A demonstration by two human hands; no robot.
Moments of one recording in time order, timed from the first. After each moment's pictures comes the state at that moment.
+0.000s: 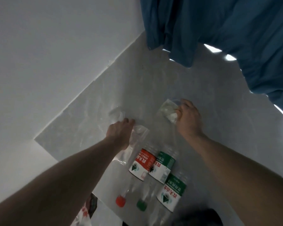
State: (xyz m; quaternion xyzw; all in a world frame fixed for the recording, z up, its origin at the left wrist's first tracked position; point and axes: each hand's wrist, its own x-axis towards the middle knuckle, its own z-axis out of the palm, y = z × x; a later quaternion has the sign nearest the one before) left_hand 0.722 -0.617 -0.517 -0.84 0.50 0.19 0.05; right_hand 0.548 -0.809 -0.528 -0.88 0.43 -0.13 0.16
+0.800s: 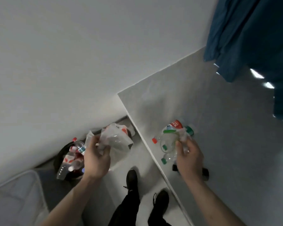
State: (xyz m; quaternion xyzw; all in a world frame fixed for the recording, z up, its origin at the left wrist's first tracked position) left_hand 0.536 -0.262 -0.267 -0.89 -0.02 0.08 -0.45; right_hand 0.414 -0.521 -0.311 -0.78 0.39 -0.17 0.46
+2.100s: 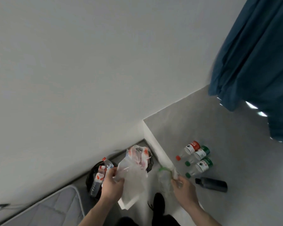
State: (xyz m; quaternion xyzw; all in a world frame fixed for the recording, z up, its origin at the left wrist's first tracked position) left_hand 0.528 -0.089 -0.175 -0.87 -0.09 0.22 -0.44; right_hand 0.396 -0.335 -0.229 -0.76 0.42 0.05 0.50
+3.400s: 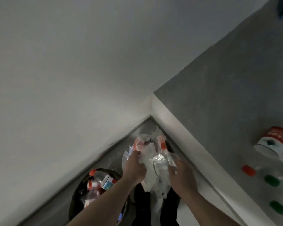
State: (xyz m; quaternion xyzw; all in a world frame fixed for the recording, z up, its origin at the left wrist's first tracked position) left_hand 0.787 -0.159 -0.610 -0.87 0.01 0.44 -0.25; right_hand 0.653 -0.295 -0.606 -0.79 0.45 0.14 0.40
